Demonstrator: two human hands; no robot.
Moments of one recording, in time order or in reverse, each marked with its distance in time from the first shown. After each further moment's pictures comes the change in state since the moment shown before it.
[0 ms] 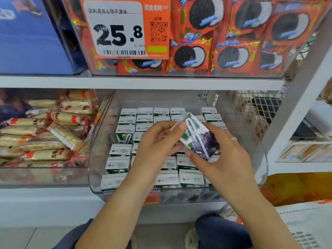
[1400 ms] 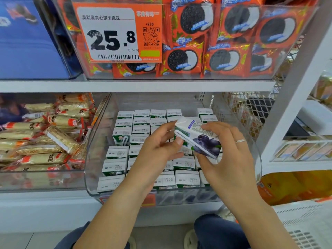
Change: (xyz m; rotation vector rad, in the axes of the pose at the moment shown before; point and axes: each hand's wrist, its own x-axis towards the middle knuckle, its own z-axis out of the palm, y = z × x) left_hand 0.001 -0.007 -0.005 0.180 -0.170 -0.016; right_hand -0.005 0.003 -0.004 -0.077 0.252 -0.212
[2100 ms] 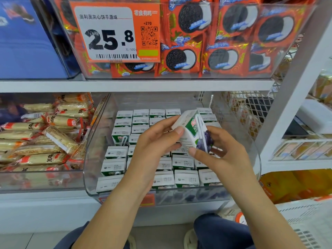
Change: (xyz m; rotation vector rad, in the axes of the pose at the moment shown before) left_hand -0.002 0.007 0.000 -0.103 0.028 0.123; right_hand 0.010 -0.003 -0.007 0.591 -0.243 0.484
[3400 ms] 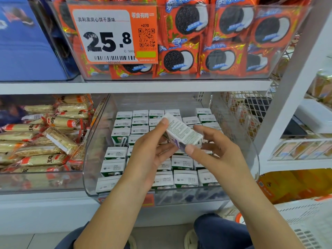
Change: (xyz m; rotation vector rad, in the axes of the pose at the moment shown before) left_hand 0.003 0.000 0.003 -0.223 0.165 -0.246; right_hand -0.003 -0.006 0.004 0.167 -0.084 0.039
